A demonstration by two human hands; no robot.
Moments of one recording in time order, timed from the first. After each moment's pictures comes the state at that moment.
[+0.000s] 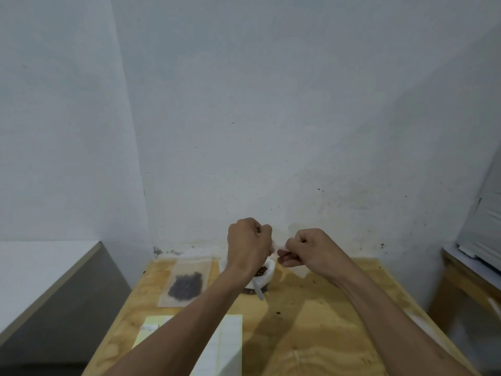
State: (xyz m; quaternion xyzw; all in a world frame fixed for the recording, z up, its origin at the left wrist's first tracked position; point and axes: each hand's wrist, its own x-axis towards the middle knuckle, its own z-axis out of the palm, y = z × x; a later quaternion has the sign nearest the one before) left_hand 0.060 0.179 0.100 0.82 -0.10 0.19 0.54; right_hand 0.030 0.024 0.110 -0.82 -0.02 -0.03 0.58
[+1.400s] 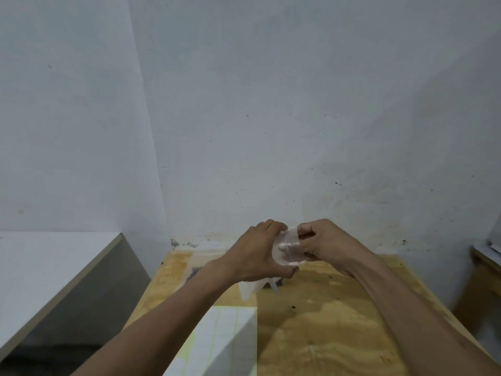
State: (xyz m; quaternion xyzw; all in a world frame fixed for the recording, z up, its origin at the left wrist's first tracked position) left_hand 0.068 0.215 0.085 0.90 -0.34 0.12 0.23; right_hand 0.040 0.027 0.114 -0.83 -0.08 0.04 0.55
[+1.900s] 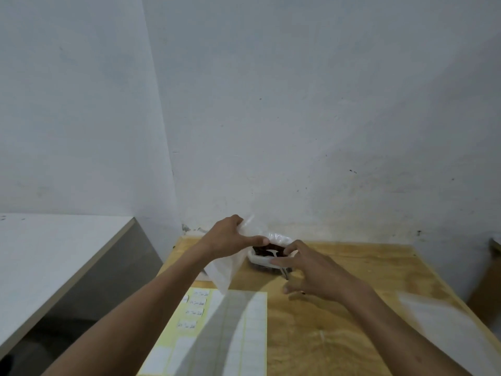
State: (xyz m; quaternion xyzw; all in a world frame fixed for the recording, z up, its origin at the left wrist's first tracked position) left_hand 0.099 0.282 0.065 0.94 -0.08 -0.01 0.32; right_hand 0.042 0.044 0.034 -0.96 -0.22 0.03 0.15
